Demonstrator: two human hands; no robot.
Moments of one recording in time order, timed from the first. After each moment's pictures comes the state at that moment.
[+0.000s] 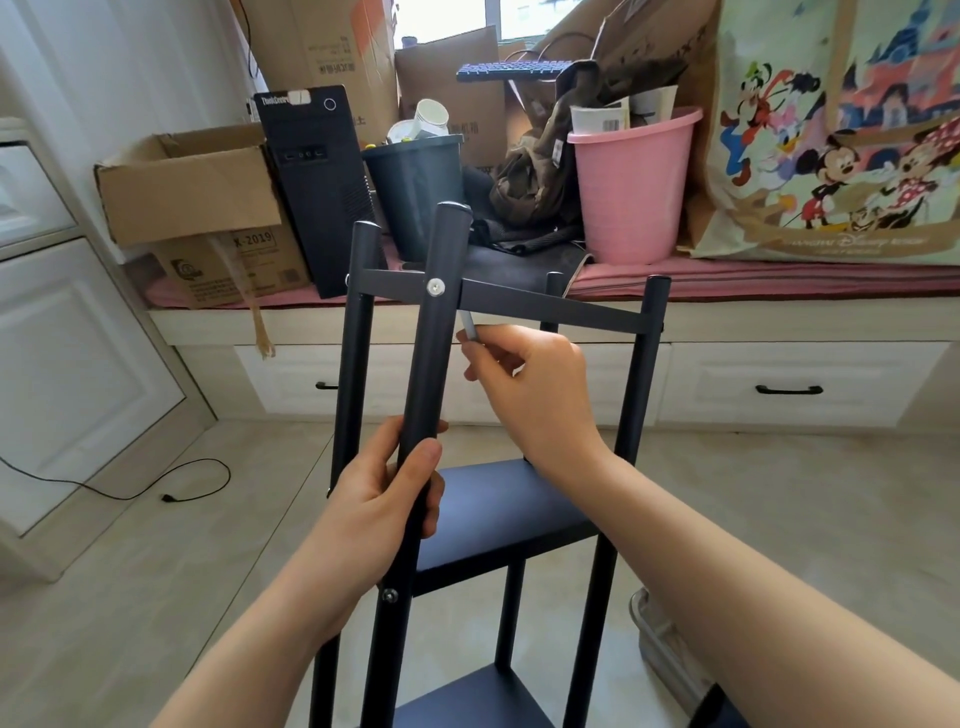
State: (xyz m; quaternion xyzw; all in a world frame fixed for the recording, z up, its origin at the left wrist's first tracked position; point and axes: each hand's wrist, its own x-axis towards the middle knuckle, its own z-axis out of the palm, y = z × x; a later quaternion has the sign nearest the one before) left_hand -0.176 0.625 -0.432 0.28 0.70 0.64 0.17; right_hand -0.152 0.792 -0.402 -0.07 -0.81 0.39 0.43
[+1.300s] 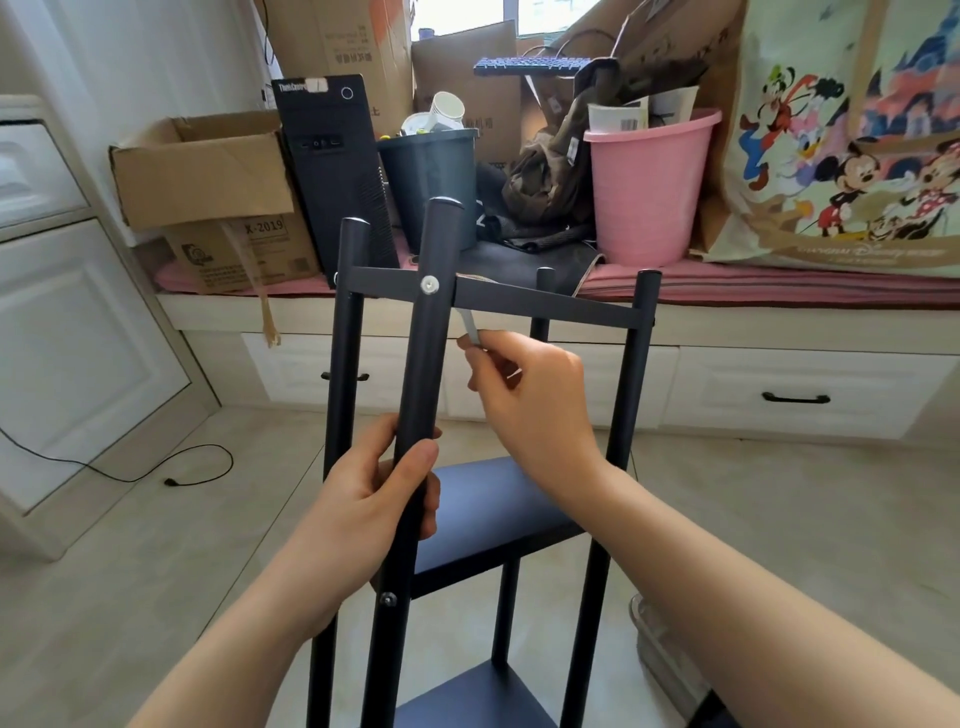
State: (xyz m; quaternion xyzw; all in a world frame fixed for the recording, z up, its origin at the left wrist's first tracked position) left_hand -0.179 0.608 -0.430 0.29 0.70 0.63 0.17; right_hand -0.157 0.779 -0.412 -0.04 -0.81 0.37 0.46
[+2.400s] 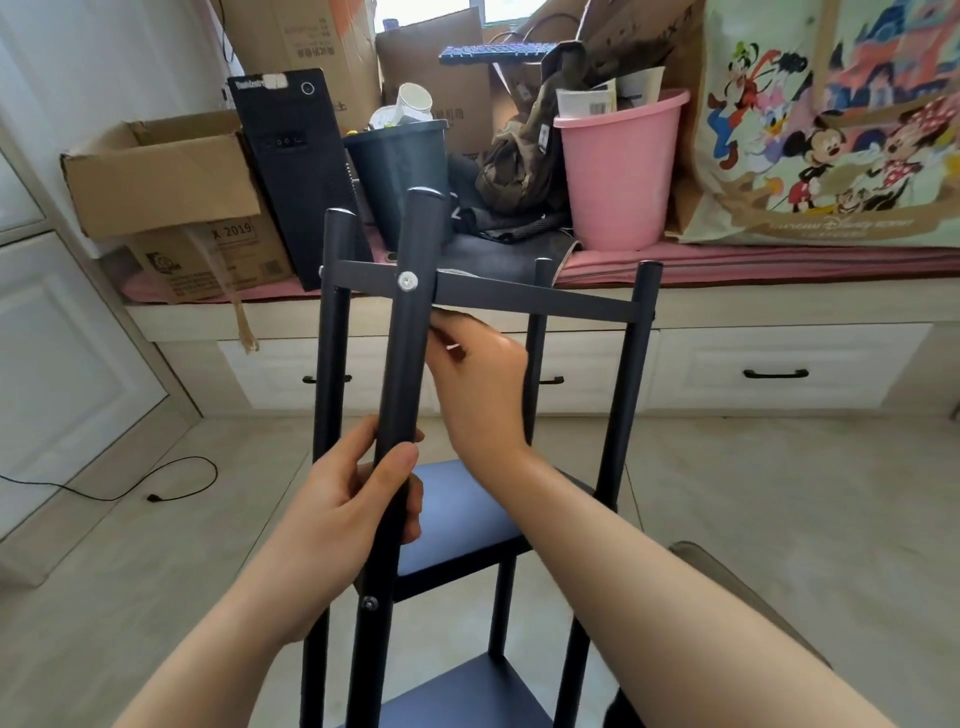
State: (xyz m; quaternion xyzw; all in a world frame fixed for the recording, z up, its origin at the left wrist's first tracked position) left_hand -0.176 0.613 -0.427 0.30 0.71 0.61 0.17; right_hand -0.190 0.766 -0.419 -0.03 -0.72 0.41 0.56
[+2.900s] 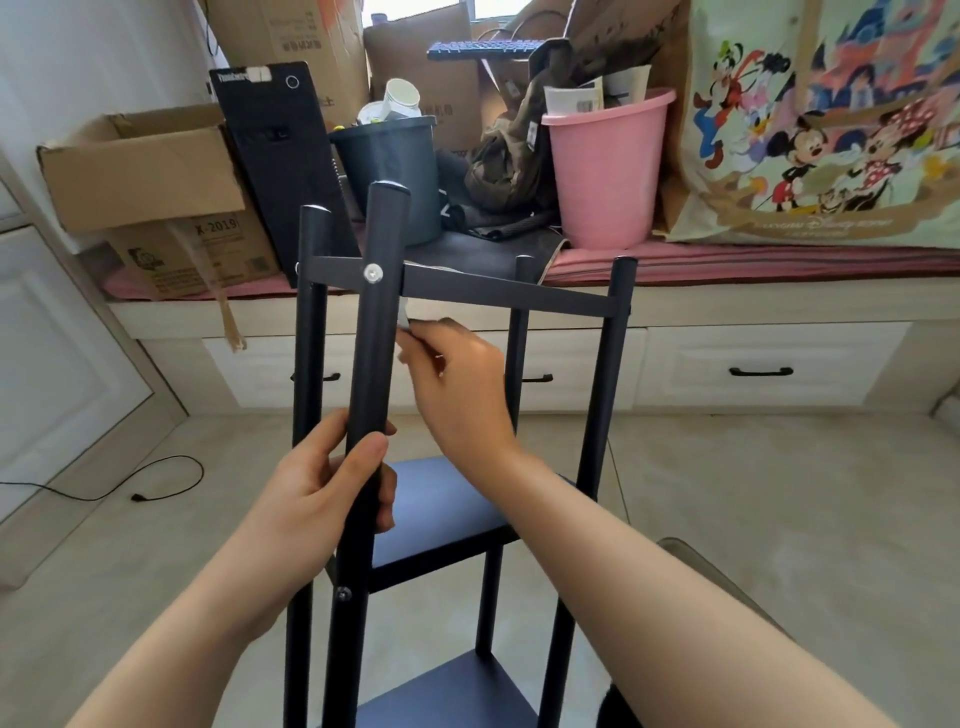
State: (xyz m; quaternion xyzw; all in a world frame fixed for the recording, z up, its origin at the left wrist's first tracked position) left_hand -0.180 0.611 -0.425 0.29 0.73 0.60 0.17; right_hand -0.187 0.773 -0.426 -0.02 -0.77 0.40 0.50
